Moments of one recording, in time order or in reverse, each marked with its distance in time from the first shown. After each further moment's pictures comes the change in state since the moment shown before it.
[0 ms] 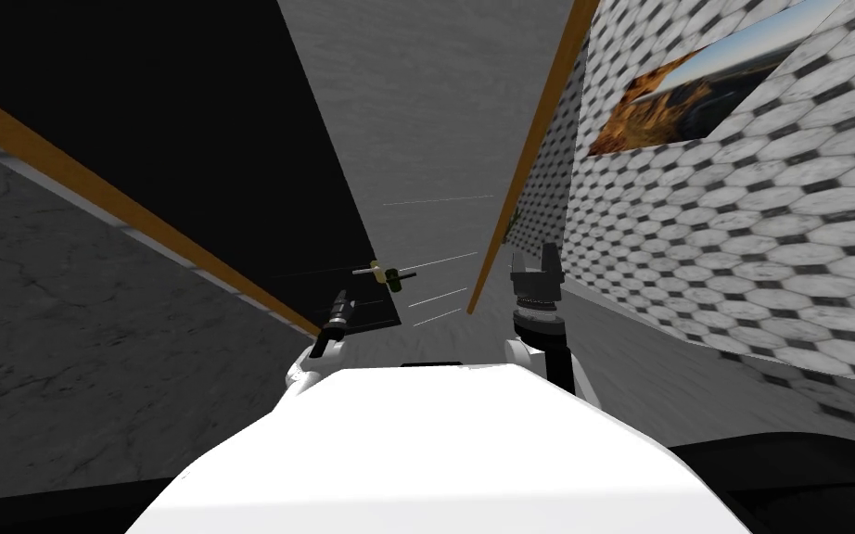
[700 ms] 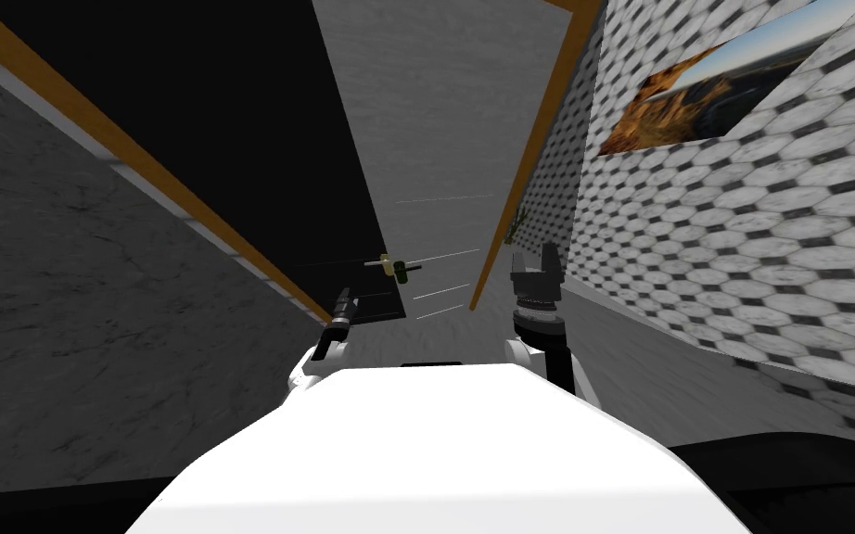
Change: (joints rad) arm 0.055 -0.037 -0.014 -0.129 -0.013 -0.002 -0.020
